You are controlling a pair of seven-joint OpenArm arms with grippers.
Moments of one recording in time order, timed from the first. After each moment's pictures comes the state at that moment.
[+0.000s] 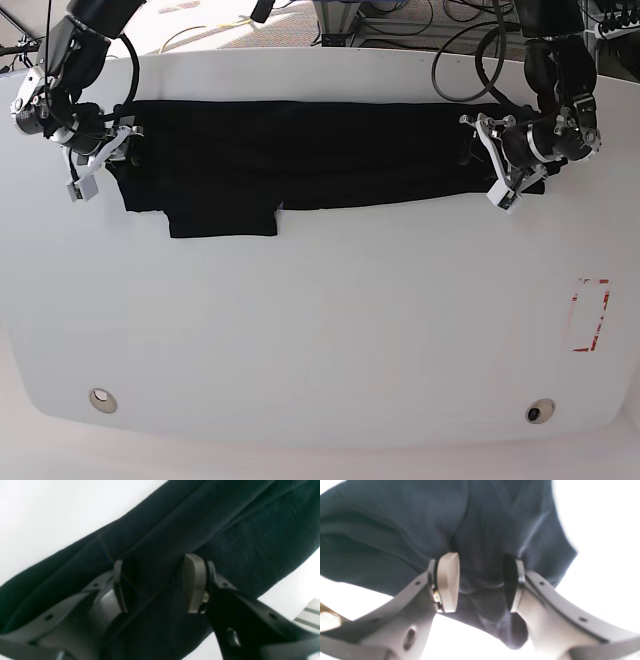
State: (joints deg) left arm 7.4 -15.2 -16.1 89.5 -29.4 -43.0 63.3; right arm -7.8 15.3 40.9 90.8 45.6 40.3 -79.4
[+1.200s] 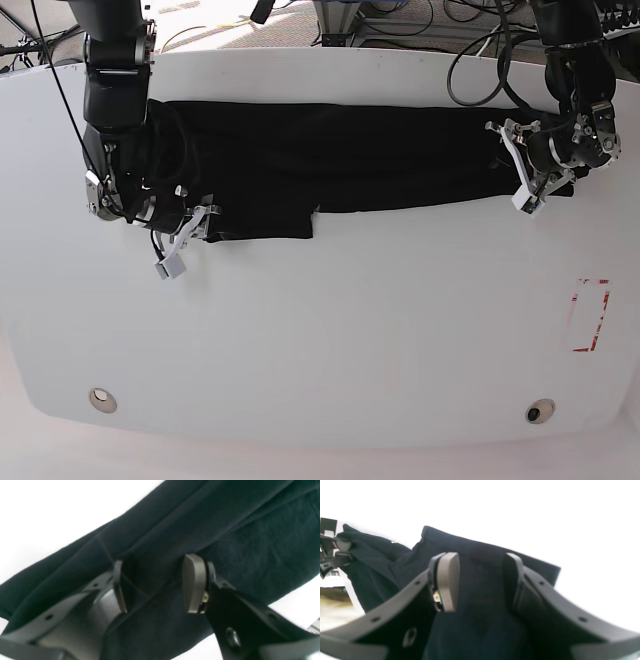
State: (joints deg) left arm 6.9 -19.2 -17.5 89.1 -26.3 -42.4 64.5; right arm 14.3 19.1 4.5 56.0 51.5 39.9 -53.8
